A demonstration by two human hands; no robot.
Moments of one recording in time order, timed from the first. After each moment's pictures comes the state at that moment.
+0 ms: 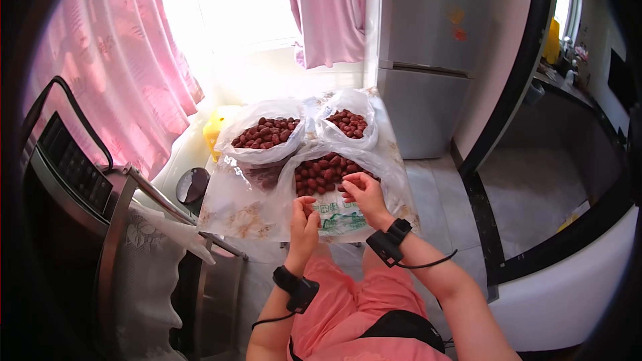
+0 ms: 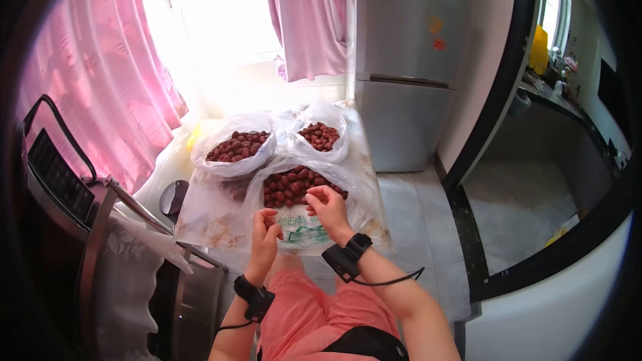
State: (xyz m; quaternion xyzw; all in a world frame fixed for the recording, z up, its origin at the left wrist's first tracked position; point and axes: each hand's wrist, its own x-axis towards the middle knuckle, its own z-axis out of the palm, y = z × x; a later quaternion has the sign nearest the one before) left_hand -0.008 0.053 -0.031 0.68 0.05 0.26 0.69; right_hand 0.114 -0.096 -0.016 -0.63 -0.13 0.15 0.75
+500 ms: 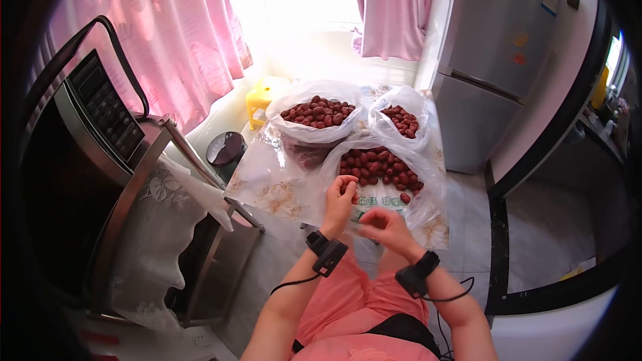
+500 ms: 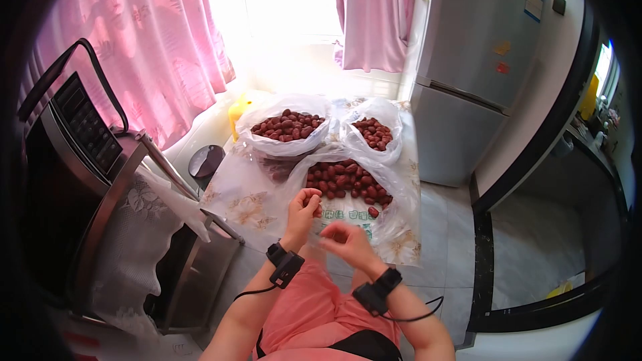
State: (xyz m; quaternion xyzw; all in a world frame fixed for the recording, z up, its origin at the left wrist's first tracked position) left_hand 0.032 0.068 -0.050 0.56 0.13 0.24 0.78; right_hand 0.057 -0.105 -0.033 -0.63 -0.32 0.27 0.66
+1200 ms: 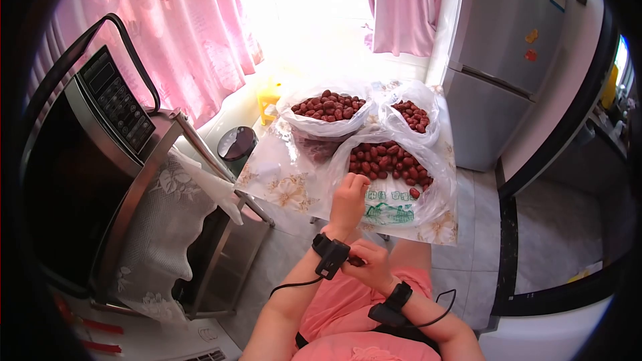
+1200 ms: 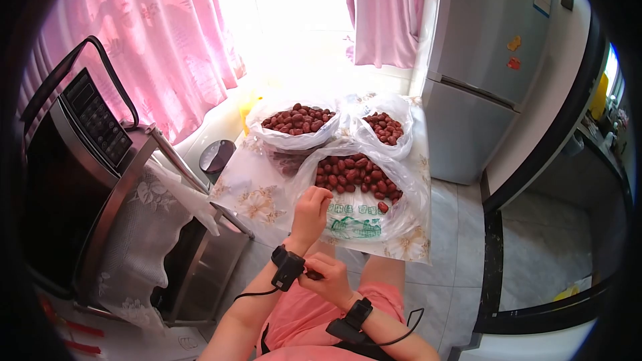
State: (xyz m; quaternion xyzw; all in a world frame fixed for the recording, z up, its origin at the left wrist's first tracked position) left_hand 0.013 0.064 -0.035 0.84 0.03 0.40 0.35; right_hand -0.042 -0.092 -0.032 -0.64 -0.46 0.01 0.61
